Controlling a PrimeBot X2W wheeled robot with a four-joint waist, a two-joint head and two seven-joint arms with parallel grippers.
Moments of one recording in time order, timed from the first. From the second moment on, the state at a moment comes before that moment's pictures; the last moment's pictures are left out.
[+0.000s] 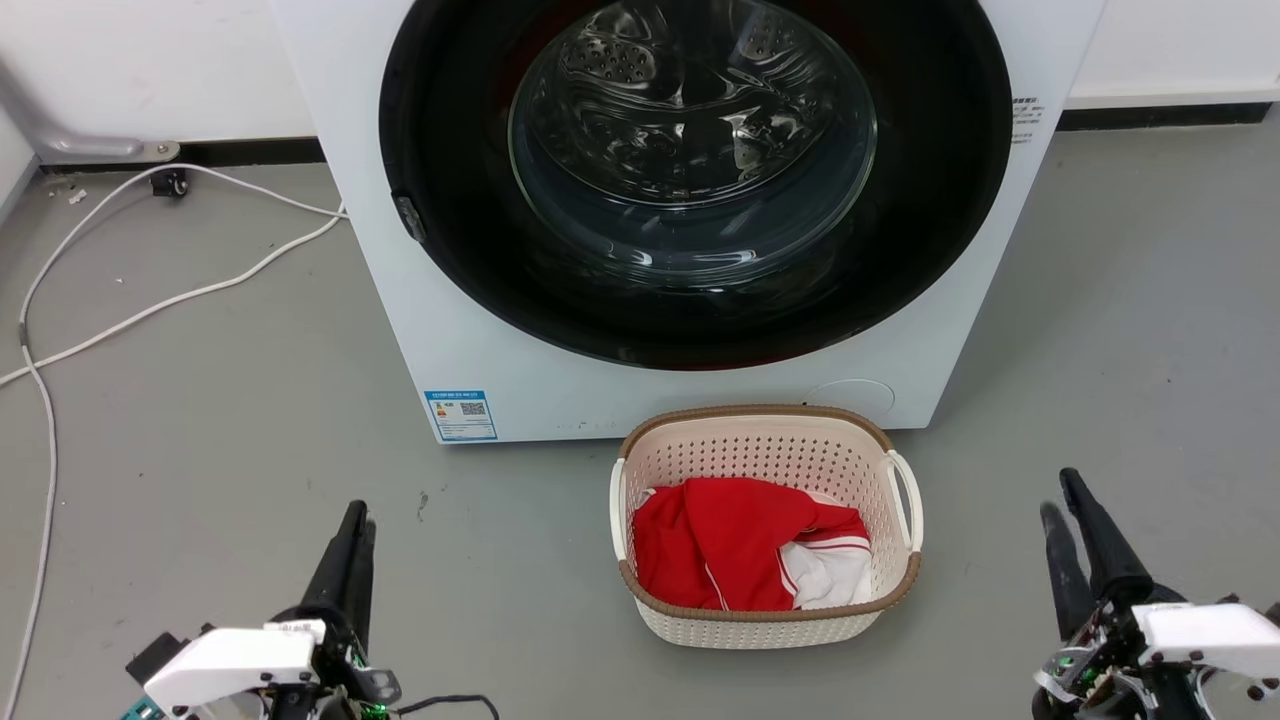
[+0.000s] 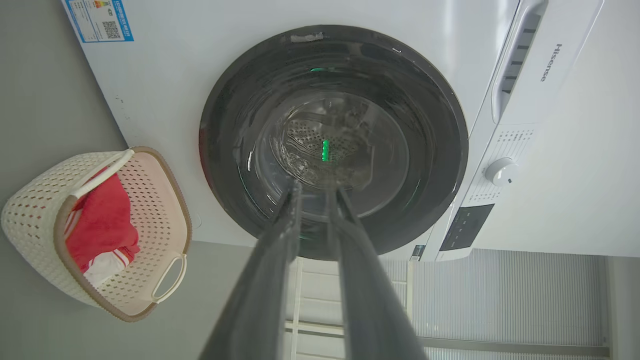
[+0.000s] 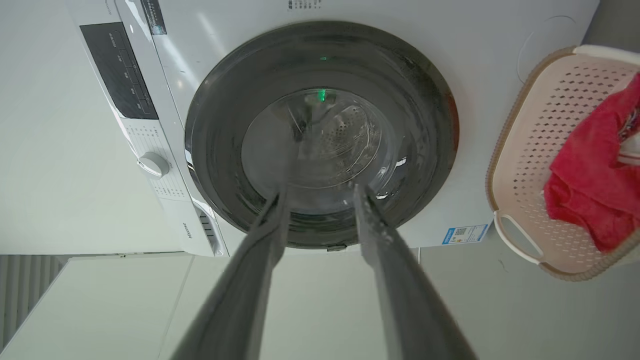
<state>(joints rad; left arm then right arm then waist) -0.08 0.05 0.11 0.28 -1.61 -0.13 0.11 -0.08 -0.05 -0.11 0.28 1.61 0.13 0.11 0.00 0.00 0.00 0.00</state>
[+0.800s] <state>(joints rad) -0.07 0.05 0.07 0.16 -1.22 -0.07 0.00 -0.06 -0.05 -0.10 0.15 1.19 0.13 0.00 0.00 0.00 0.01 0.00</state>
